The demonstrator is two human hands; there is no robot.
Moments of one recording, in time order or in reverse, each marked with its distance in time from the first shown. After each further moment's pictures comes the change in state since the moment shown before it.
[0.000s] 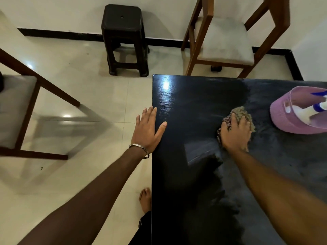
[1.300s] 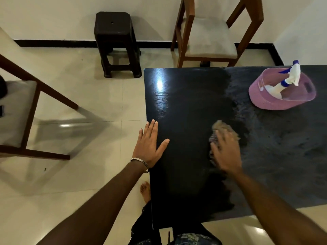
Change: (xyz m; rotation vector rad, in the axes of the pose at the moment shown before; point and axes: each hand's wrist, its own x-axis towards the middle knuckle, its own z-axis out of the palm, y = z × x) left_hand -0.119 0.024 0.019 0.082 -0.147 0.073; right_hand -0.140 0.093 -0.013 -0.022 -0.099 -0.335
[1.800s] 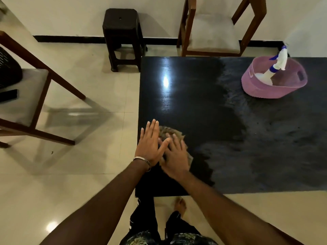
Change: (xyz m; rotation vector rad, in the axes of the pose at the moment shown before) left_hand -0.073 0.066 0.052 0.026 0.013 -0.055; right_hand -0.107 -0.117 0.027 0.001 -0.169 -0.364
